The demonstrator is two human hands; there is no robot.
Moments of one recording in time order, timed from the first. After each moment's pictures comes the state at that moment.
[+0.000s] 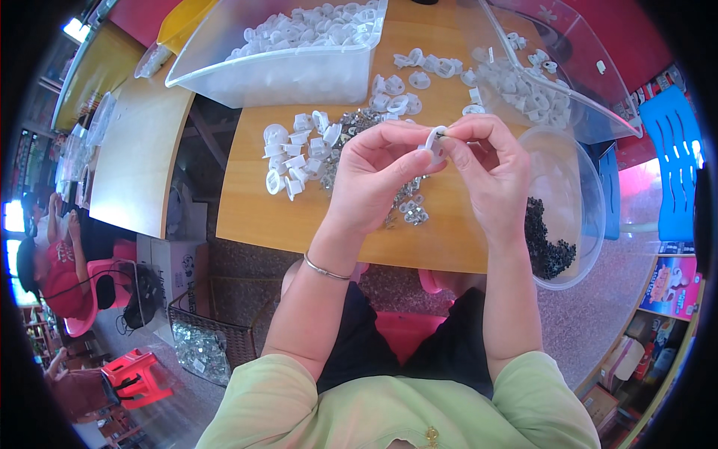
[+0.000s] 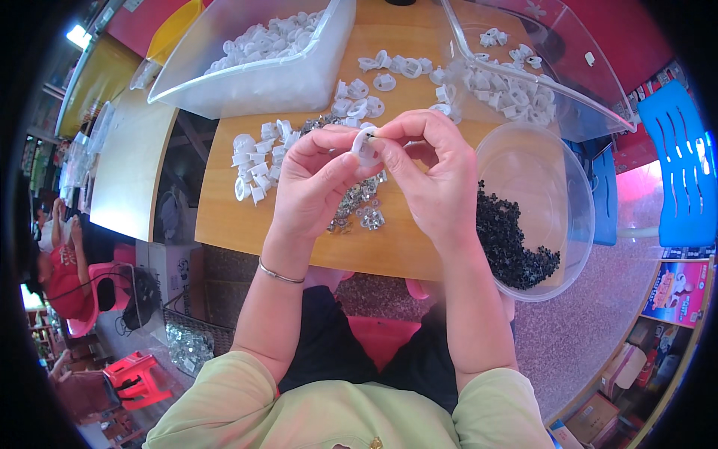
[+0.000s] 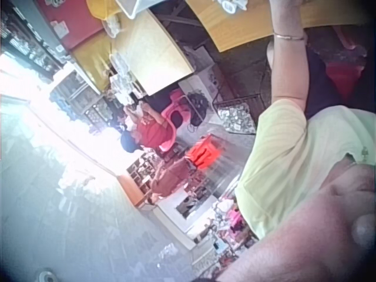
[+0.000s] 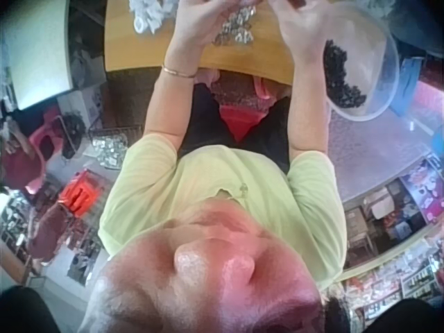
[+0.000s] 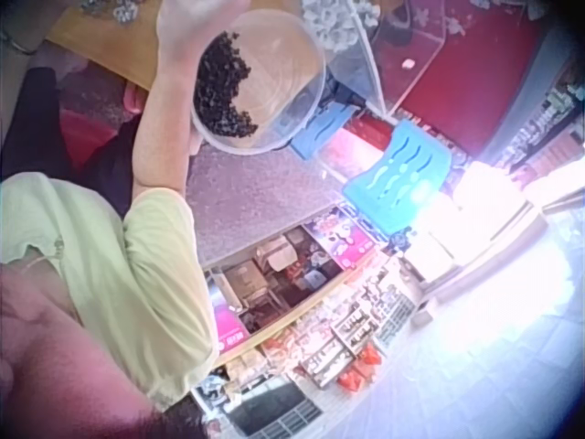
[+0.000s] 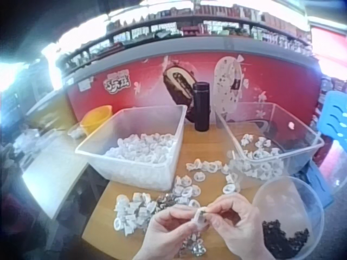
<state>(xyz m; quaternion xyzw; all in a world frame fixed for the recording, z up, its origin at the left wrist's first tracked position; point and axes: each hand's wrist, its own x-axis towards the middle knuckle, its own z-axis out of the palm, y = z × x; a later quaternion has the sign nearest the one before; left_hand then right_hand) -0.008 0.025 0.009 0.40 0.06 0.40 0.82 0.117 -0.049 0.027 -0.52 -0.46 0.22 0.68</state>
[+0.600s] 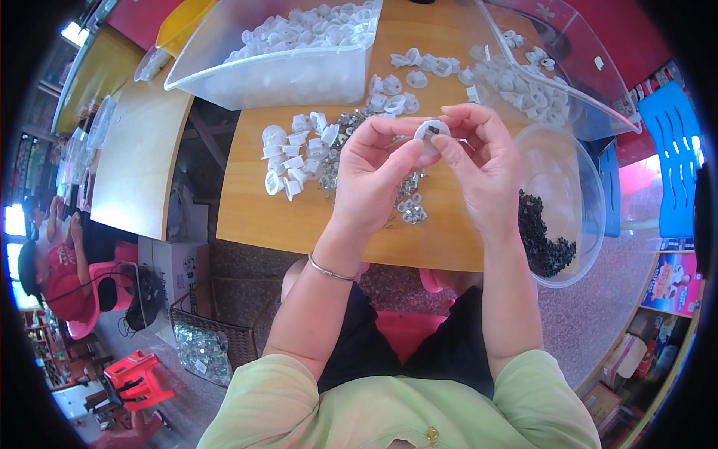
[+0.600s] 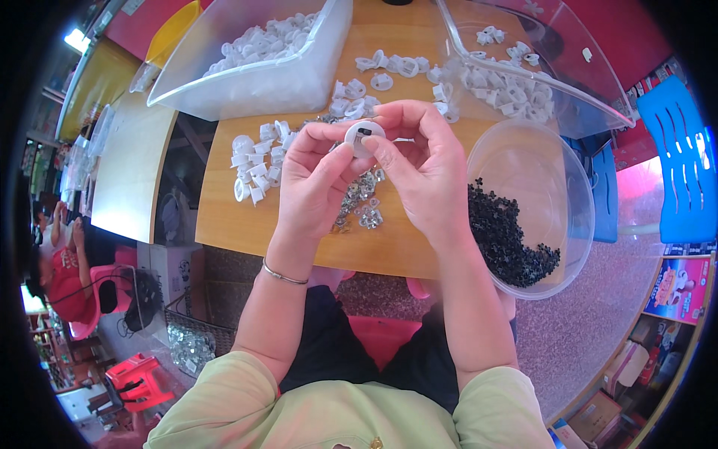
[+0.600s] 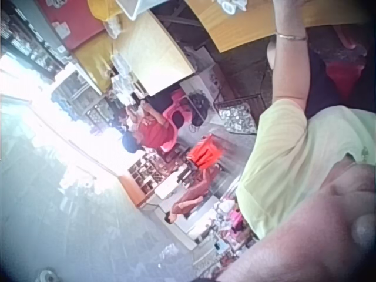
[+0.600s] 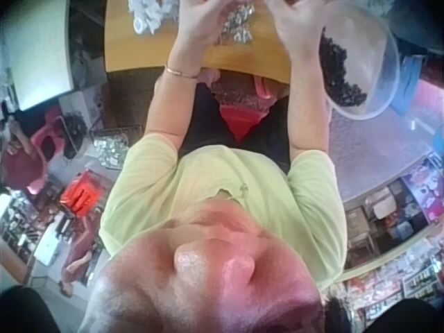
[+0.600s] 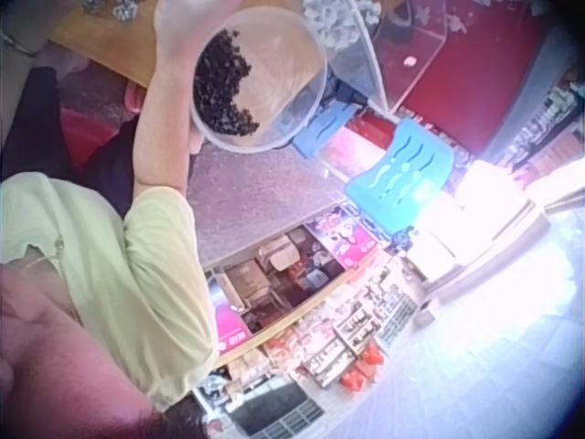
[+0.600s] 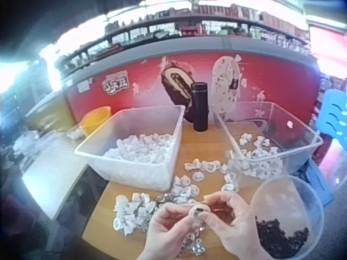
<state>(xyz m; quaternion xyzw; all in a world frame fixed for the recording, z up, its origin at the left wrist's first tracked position) -0.004 0.019 0.008 0.40 0.10 0.43 0.80 0.110 -0.047 0.030 -0.48 -0.42 0.30 0.71</state>
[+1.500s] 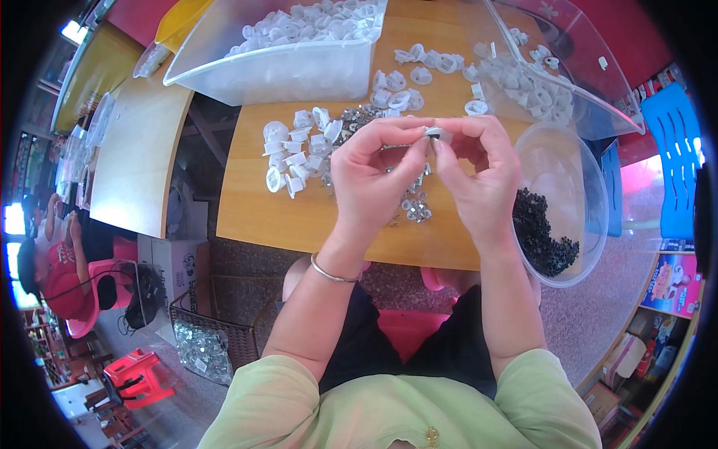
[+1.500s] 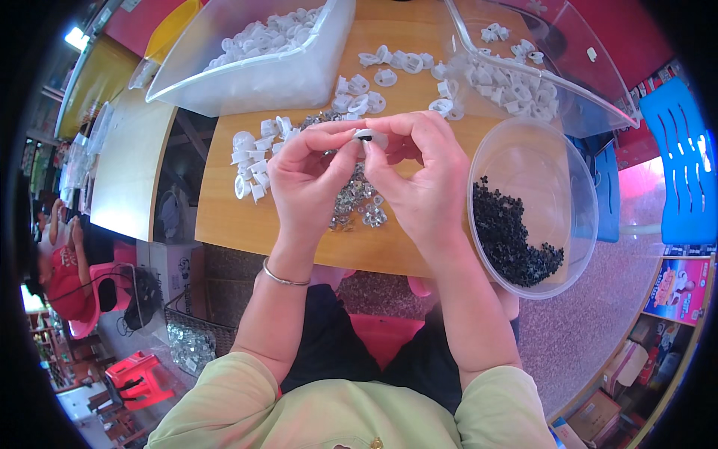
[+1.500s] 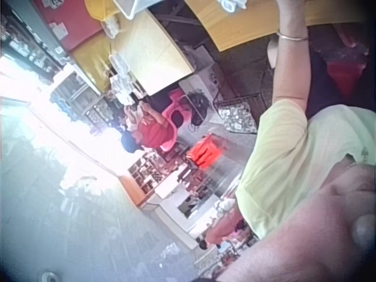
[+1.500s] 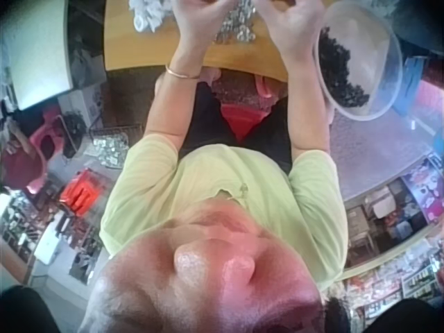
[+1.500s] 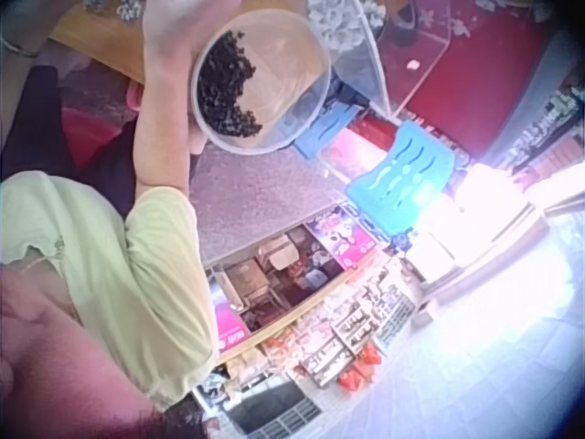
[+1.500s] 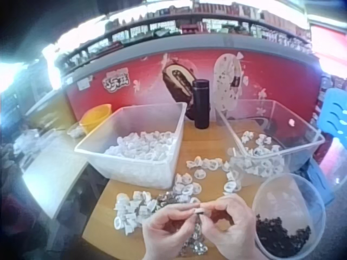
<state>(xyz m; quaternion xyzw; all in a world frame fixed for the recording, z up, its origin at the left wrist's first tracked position) -0.005 0.020 0.006 0.56 0.16 0.52 0.62 0.102 -0.044 0.020 -0.56 -0.49 0.11 0.66</state>
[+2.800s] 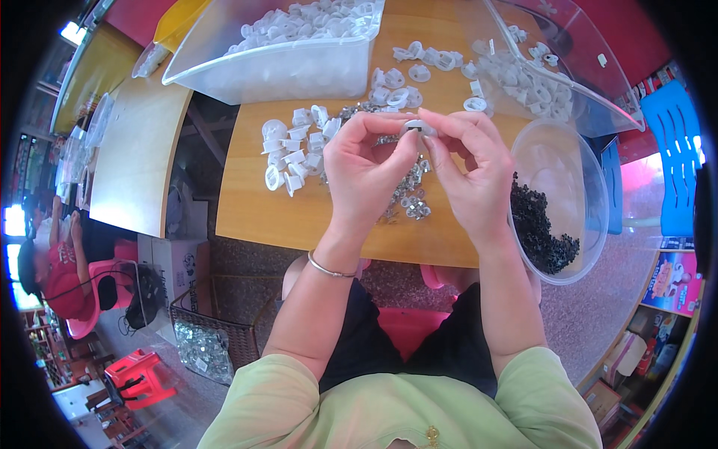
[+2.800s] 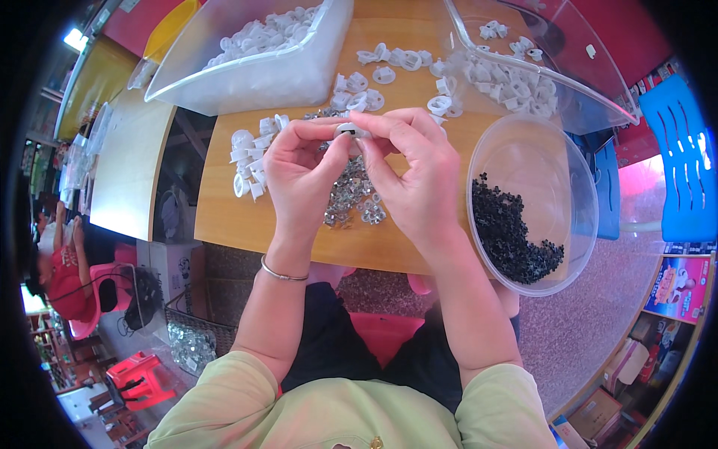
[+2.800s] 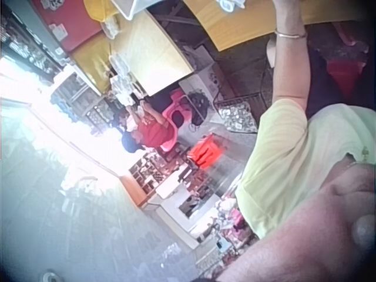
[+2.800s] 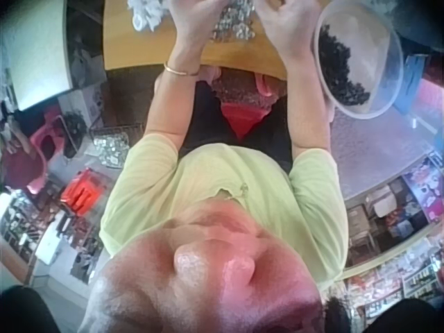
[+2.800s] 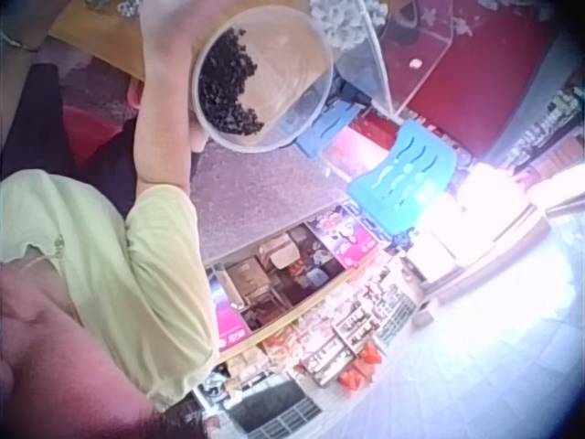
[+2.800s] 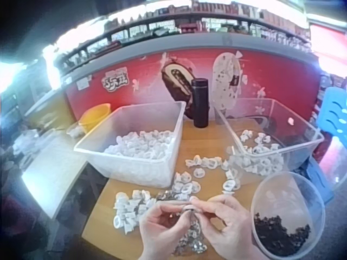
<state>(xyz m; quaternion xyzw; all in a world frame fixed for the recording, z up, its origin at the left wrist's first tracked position) -0.008 0.023 0.007 0.55 0.20 0.52 0.63 0.100 -0.043 0.020 -0.57 -0.52 0.10 0.63</state>
